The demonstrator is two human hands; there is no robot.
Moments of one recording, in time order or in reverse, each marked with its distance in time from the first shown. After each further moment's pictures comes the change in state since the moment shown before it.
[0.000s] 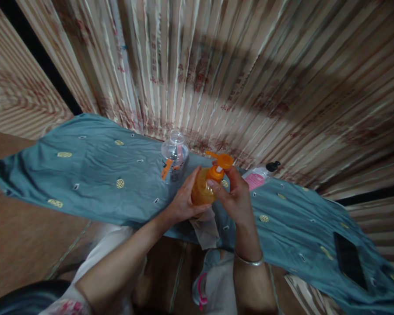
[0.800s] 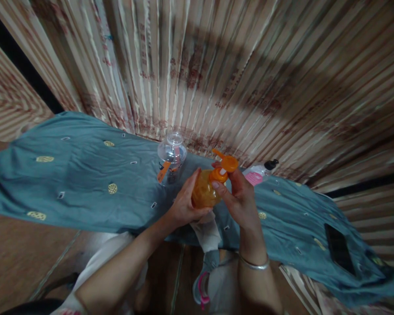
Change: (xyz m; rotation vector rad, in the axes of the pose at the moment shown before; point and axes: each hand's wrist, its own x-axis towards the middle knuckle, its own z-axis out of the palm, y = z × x) left_hand 0.001 -0.008 0.003 -0.036 -0.010 -0.005; right_hand -0.002 0.003 -0.002 -0.002 -0.012 0.015
